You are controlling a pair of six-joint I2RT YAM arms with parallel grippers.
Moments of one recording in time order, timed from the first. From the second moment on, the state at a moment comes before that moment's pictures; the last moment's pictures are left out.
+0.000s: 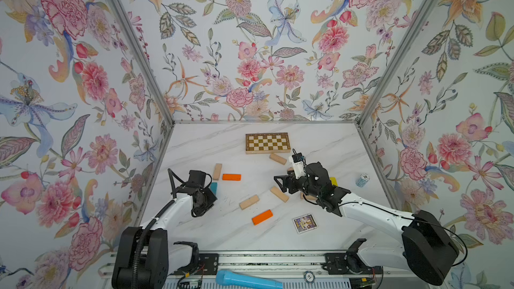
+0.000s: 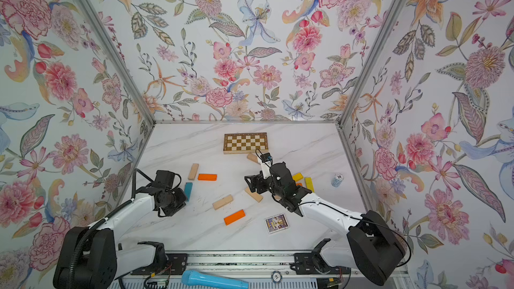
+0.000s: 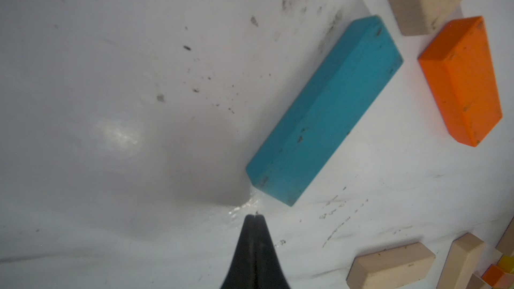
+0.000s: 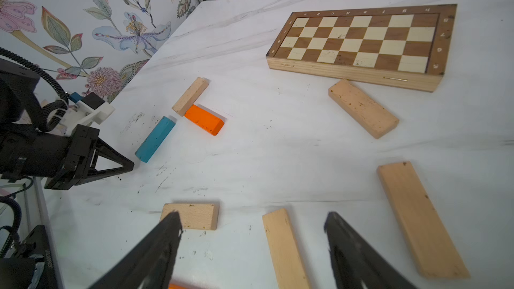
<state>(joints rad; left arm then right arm) -0.10 1.23 0.56 -0.59 0.13 -0.81 0.70 1.29 0.64 0.18 -0.12 0.34</state>
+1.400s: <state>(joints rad) -0.03 1.32 0.55 -0.47 0.21 -0.74 0.72 1.29 0.64 0.16 -0.12 0.33</state>
